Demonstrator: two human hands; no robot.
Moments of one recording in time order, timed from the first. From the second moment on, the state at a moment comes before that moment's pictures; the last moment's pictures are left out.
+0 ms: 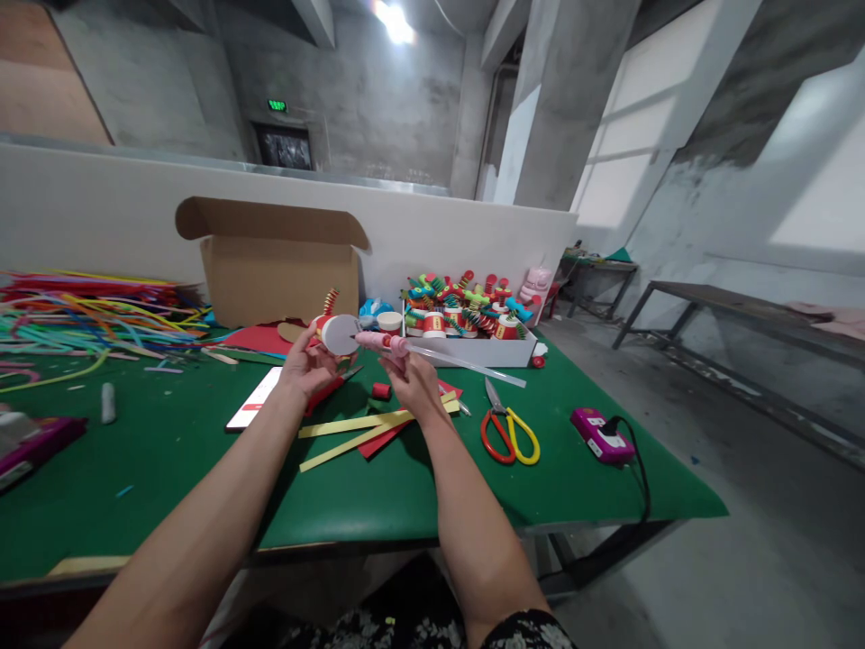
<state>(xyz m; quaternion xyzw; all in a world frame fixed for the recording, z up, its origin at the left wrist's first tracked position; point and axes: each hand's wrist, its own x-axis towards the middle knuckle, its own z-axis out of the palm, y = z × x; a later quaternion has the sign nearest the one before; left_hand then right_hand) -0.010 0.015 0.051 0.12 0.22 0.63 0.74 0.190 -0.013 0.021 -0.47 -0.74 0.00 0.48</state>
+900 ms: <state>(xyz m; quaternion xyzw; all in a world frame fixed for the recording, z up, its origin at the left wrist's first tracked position) -0.011 0.020 0.045 0.16 0.22 0.61 0.75 0.192 -0.011 0.018 -0.47 -0.74 -0.03 0.49</state>
